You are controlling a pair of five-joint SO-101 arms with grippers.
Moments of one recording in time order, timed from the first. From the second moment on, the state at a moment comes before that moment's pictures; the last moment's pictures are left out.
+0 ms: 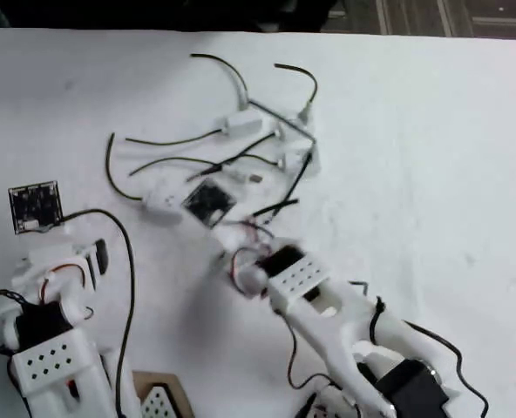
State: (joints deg) left arm -30.5 -71.6 75.7 55.8 -11.0; right arm -35.0 -15.4 56.0 33.1 15.3
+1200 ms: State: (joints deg) left arm -30.5 -71.6 75.0 56.0 -11.0; right arm -18.8 -46.2 53.5 48.4 6.4
